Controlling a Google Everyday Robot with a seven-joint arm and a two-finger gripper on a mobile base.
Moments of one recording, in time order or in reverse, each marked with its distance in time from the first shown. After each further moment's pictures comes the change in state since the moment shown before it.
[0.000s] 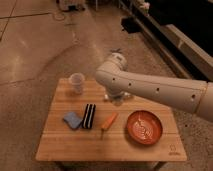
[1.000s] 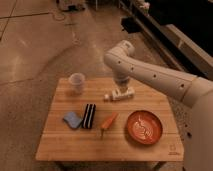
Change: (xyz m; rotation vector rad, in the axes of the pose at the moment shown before) arm 0.036 -0.071 0.020 -0.004 -0.006 0.002
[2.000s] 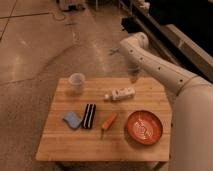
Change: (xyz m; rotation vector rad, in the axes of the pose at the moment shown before) arm 0.082 -0.059 0.024 -0.016 0.002 0.003
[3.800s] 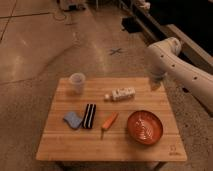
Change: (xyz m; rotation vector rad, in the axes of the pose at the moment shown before) arm 0.094 0.074 -0.008 -0.015 -0.024 0.130
